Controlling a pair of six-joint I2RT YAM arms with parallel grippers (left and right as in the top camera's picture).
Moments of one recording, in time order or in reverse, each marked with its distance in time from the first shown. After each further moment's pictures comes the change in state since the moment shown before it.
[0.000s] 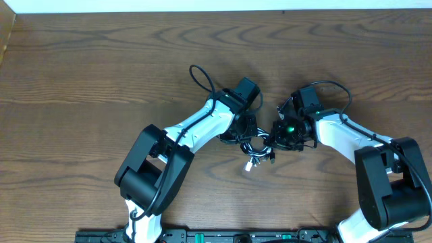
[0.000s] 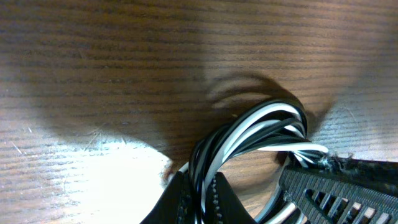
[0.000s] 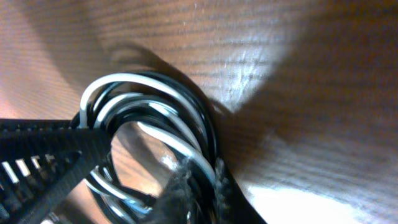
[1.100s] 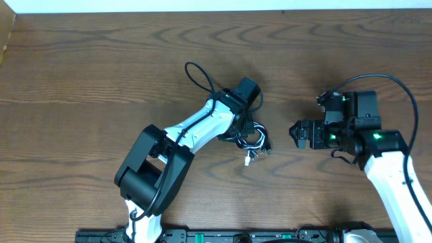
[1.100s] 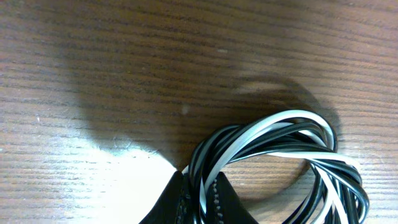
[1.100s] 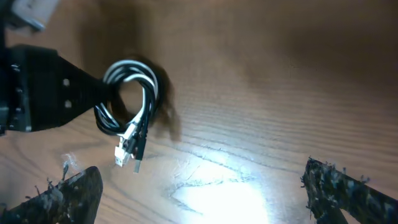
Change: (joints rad) left arm -0.002 0.000 0.000 -0.001 -0.156 -0.074; right arm -0.175 -0.536 -0.010 -0.286 0.214 -0.330
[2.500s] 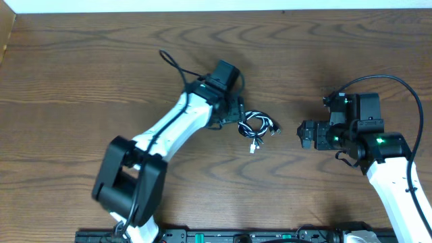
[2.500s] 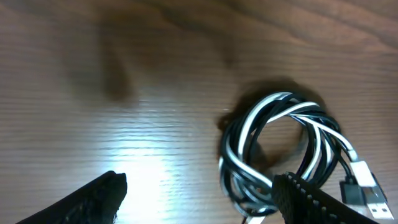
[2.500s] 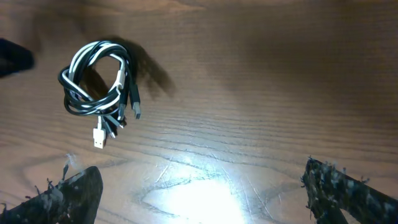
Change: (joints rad) left arm 0.113 -0.120 0.000 0.016 -0.005 0.156; right arm 0.000 -0.069 0.000 -0.025 0.145 -0.006
